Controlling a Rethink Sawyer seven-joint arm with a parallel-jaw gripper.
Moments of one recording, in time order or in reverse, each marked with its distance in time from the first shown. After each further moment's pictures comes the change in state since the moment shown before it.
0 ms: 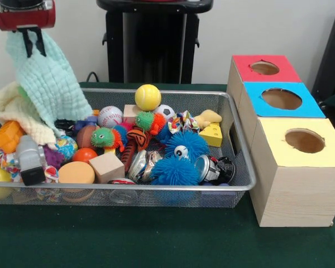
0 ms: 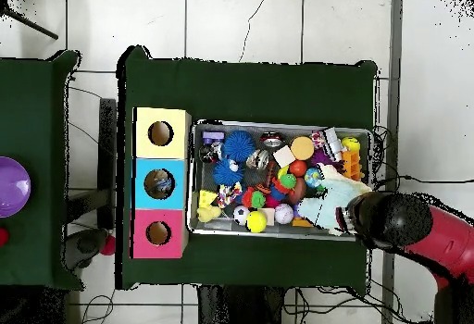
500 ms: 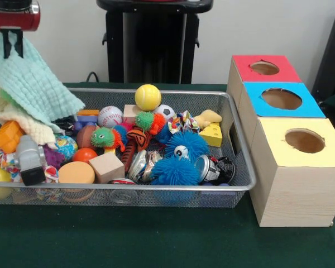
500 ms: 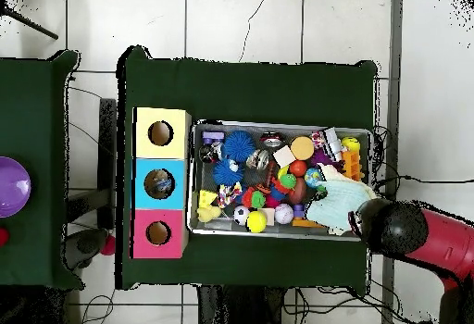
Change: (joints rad) arm 0.016 -0.001 -0.036 -0.027 -0.165 -0.095 0.000
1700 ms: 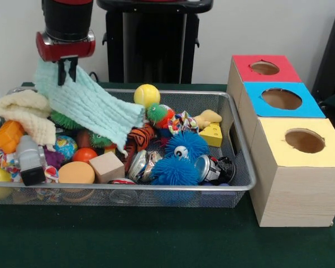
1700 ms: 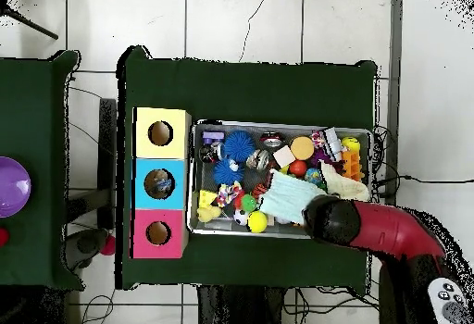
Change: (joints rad) arm 0.126 0.076 -0.011 0.070 -0.011 -0.127 0.000
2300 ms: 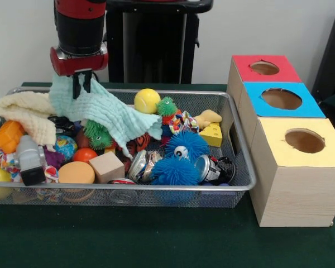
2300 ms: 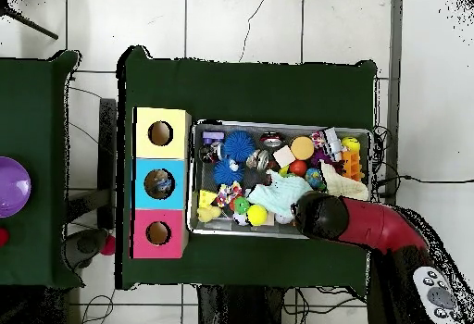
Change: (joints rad) arm 0.027 0.061 0.000 0.006 0.059 -0.068 0.000
